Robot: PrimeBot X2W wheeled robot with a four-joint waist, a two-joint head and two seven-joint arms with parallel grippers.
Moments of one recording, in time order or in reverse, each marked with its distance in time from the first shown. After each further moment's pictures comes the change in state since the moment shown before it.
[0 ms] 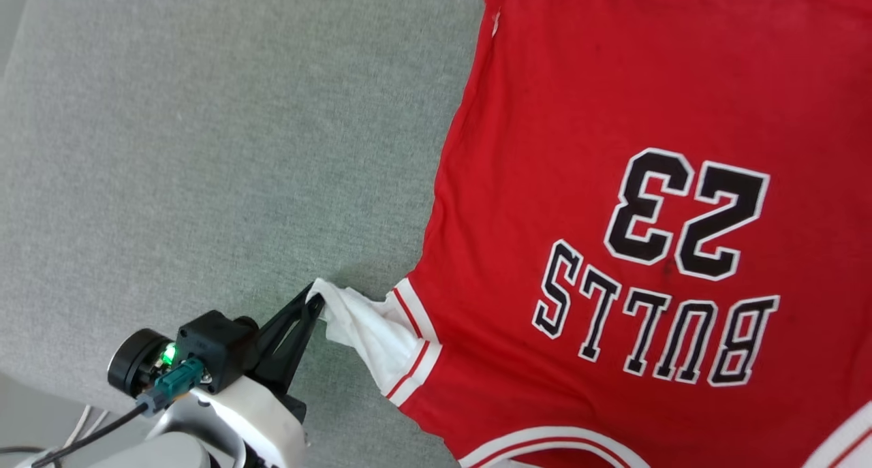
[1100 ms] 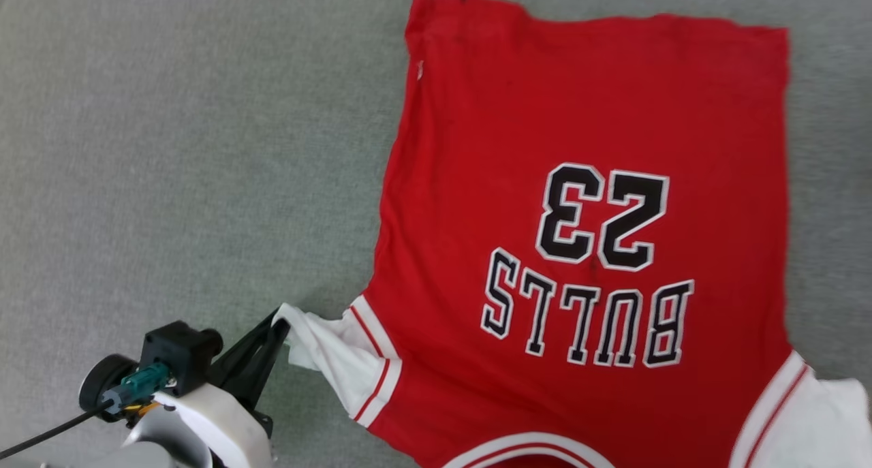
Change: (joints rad) left arm 0.071 0.061 0.017 0.058 -0.111 -0.064 -0.011; right arm 0.125 -0.042 -0.170 -0.184 0.052 0.000 0.005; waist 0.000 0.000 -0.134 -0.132
